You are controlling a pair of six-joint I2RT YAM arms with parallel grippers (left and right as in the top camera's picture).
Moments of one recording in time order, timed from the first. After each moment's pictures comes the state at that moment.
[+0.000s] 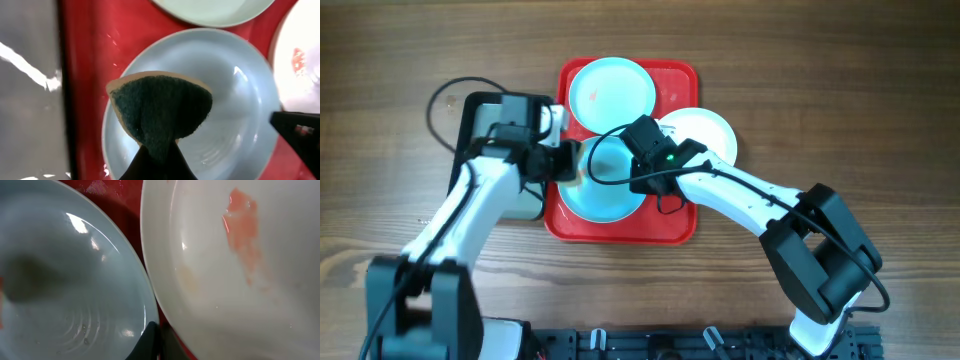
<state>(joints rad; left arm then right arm) -0.14 1.59 0.98 -0.60 0.23 -0.14 0.72 1.92 1.22 -0.55 0.04 0.76</state>
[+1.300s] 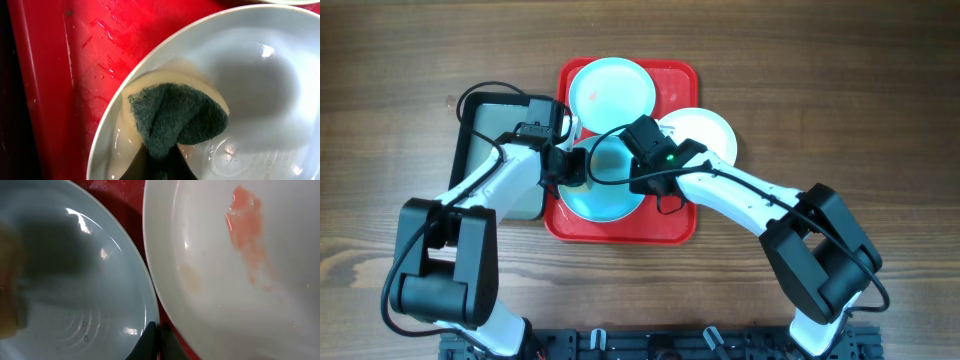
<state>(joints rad) -0.18 1.78 0.98 -0.50 0.16 -0.15 0.72 1.92 1.22 -0.54 0.03 0.76</state>
